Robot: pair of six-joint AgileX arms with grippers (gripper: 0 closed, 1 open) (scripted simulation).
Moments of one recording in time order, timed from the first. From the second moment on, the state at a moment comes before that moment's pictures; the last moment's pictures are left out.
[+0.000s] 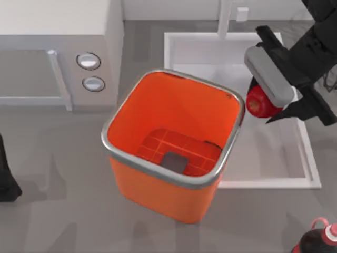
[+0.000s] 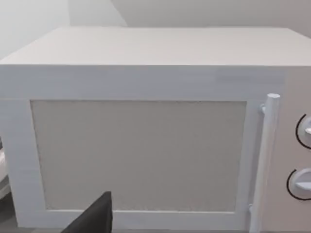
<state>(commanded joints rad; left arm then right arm) 0.00 0.00 0.00 0.00 0.00 0.00 0.32 1.86 1.59 -1.13 -0.40 -1.75</state>
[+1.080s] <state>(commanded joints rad) 0.00 0.00 0.00 0.00 0.00 0.00 0.46 1.97 1.73 -1.12 -0.41 -2.47</state>
